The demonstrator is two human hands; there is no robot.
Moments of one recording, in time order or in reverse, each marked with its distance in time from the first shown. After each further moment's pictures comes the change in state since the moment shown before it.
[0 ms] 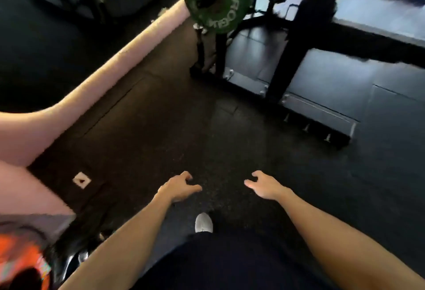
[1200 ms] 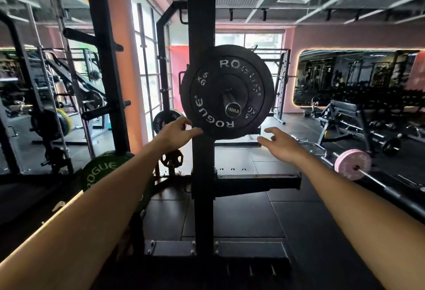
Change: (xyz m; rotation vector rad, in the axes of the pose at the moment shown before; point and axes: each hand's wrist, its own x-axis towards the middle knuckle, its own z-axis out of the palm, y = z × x) left_hand -0.144 0.463 -0.352 -0.008 0.596 1.128; right_hand -0.305 -0.066 -0.385 0.318 1.301 -0.342
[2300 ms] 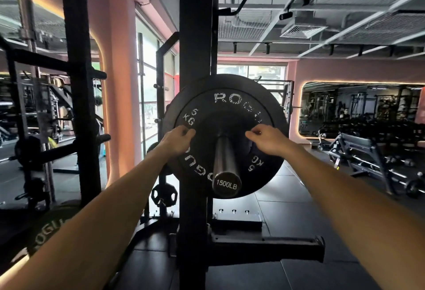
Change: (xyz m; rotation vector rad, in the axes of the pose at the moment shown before) left_hand 0.277 0.018 0.042 -0.066 0.175 0.024; right_hand 0.302 -0.026 -0.020 -0.159 0.087 -0.192
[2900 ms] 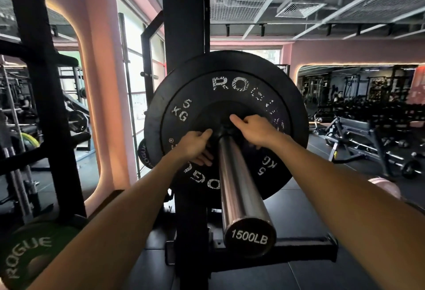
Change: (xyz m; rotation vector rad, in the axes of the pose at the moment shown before) left_hand 0.088 -0.015 0.085 -0.281 -0.327 -0.172; right_hand 0.095 -0.006 0.057 0.018 -0.013 0.044
